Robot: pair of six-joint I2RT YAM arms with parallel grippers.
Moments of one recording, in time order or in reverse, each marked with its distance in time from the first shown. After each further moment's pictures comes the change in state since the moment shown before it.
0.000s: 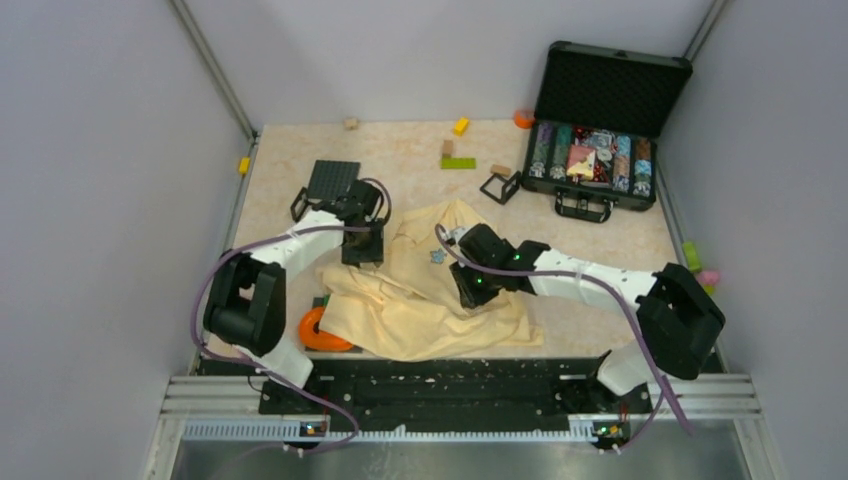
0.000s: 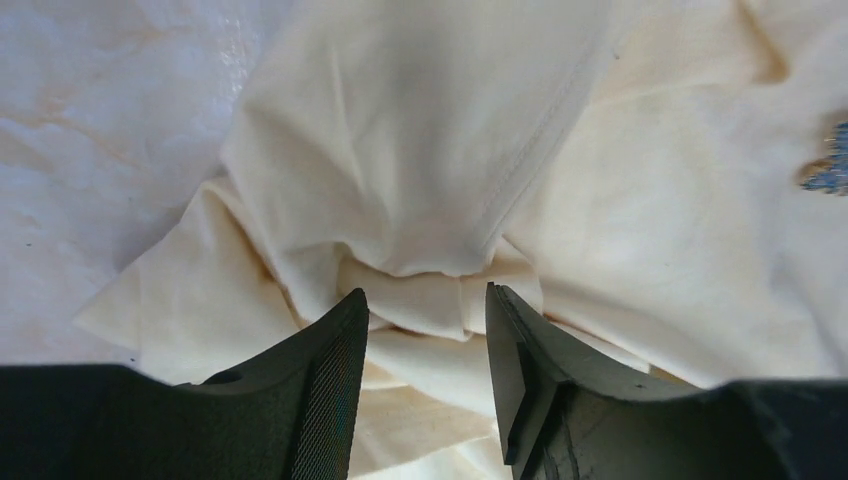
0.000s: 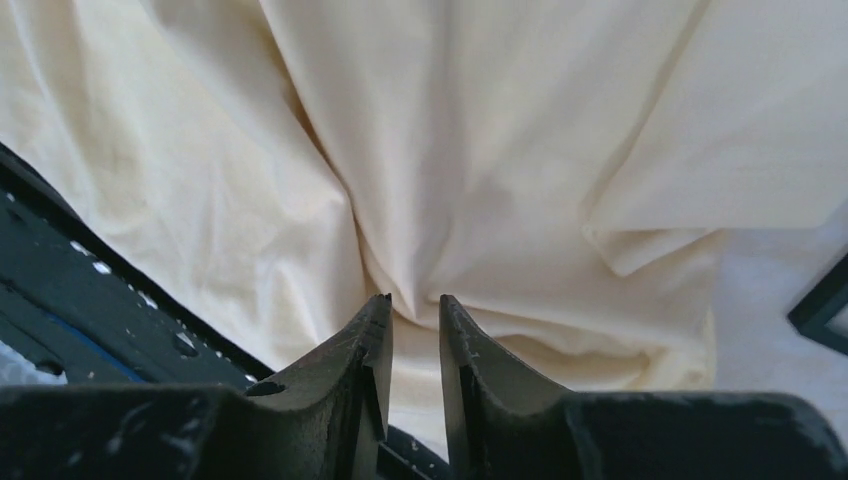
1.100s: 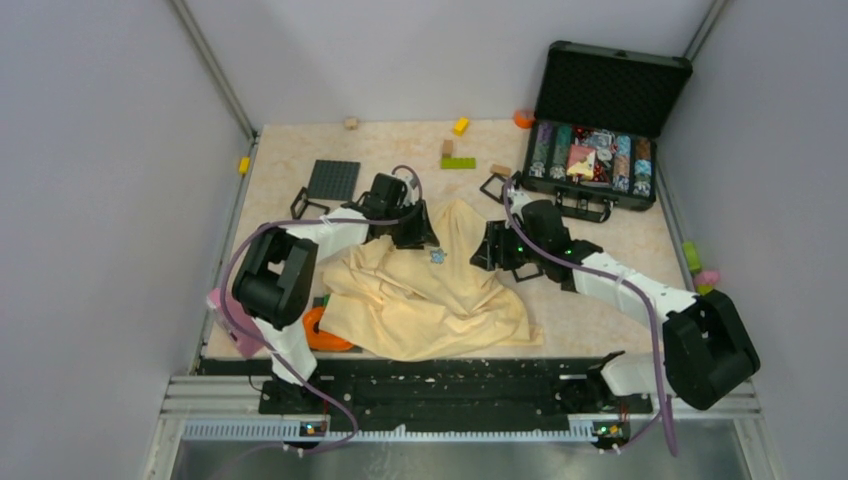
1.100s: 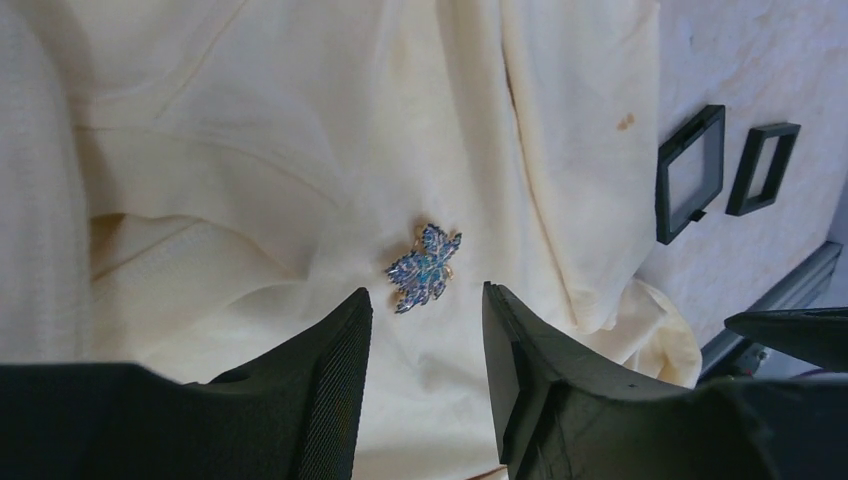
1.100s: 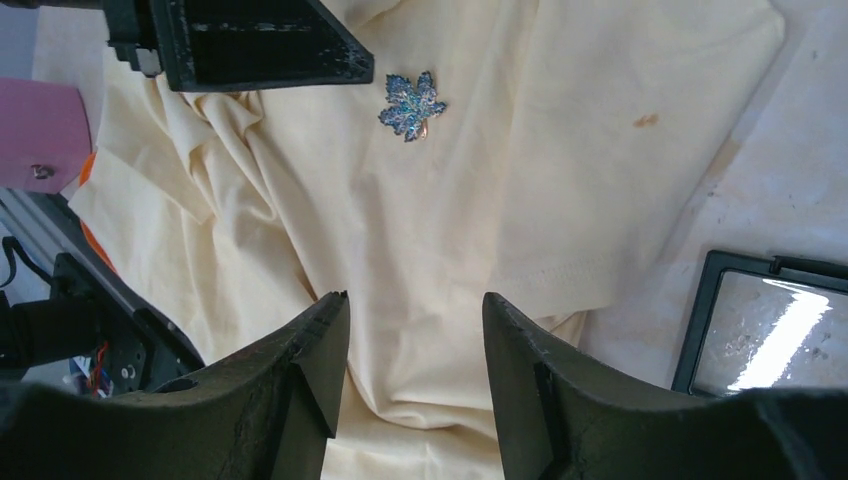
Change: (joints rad) left arm -0.080 0.153 0.045 0.470 0.424 -0.158; right arm -0.355 -0.182 -0.174 0.387 -0.202 0.125
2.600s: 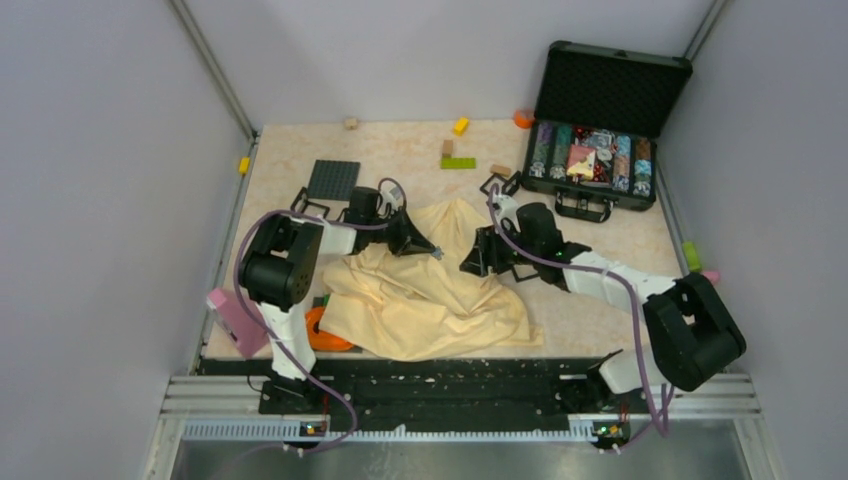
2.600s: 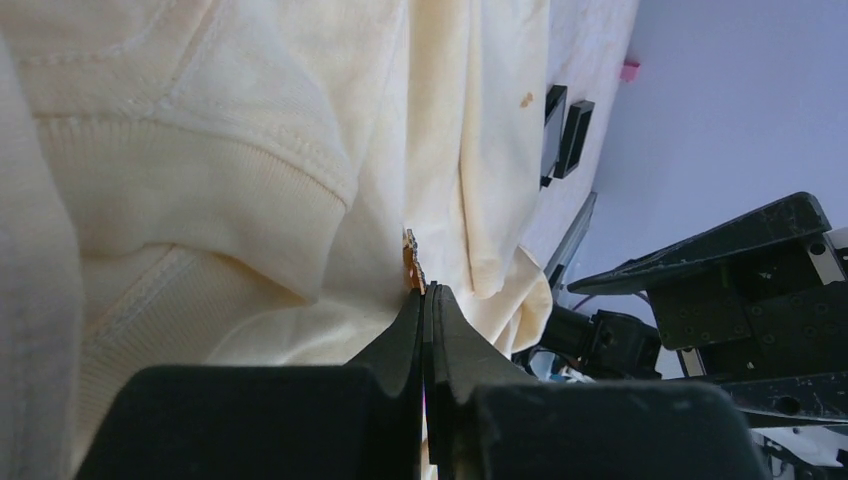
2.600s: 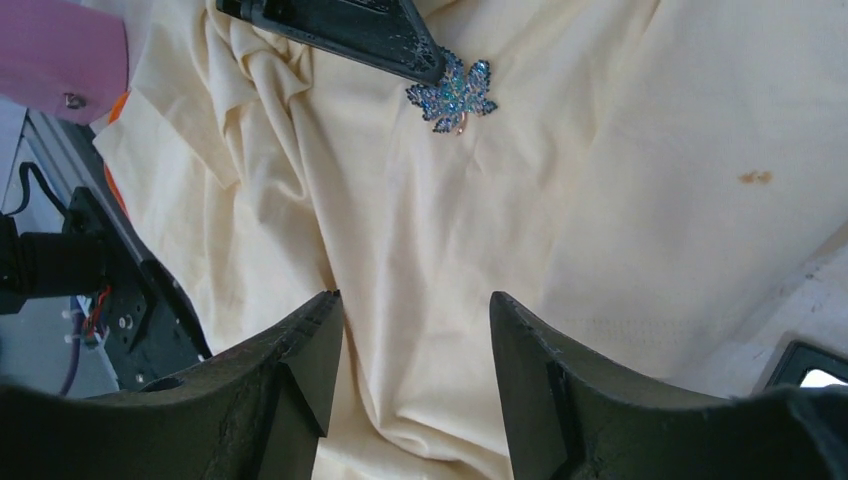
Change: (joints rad) left arm 0.135 0.141 -0.161 0.448 0.454 -0.283; right arm 0.000 0.098 -0.043 0.178 -0.150 -0.053
